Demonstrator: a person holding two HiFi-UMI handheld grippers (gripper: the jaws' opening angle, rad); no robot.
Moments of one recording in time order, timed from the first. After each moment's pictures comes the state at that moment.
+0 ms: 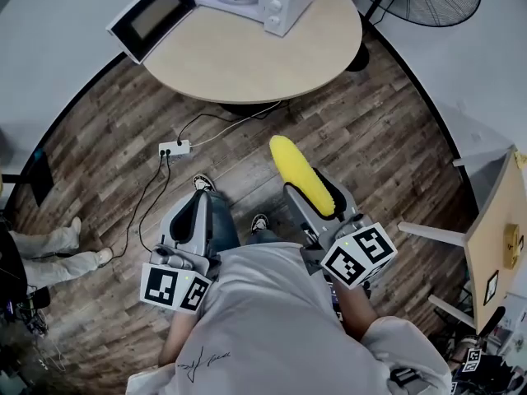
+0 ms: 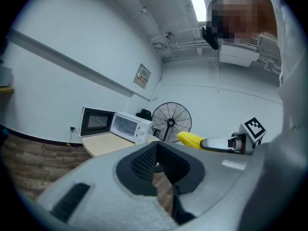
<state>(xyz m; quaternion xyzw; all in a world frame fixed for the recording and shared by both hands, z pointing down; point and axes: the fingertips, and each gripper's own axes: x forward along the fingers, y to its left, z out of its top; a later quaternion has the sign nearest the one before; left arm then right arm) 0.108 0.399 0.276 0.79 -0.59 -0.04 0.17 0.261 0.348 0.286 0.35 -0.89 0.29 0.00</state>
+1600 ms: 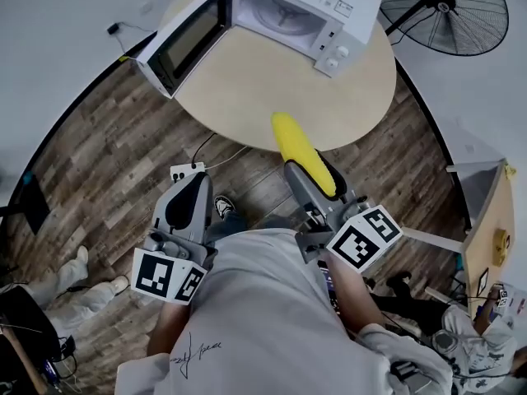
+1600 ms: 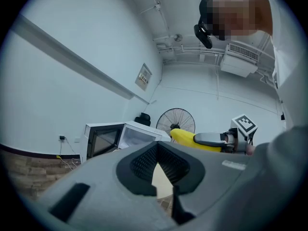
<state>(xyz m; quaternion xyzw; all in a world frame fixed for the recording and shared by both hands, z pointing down) -0.147 0.203 0.257 0.83 -0.53 -0.05 0.17 -0.003 0.155 0.258 0.38 -0.86 0.33 -0.03</state>
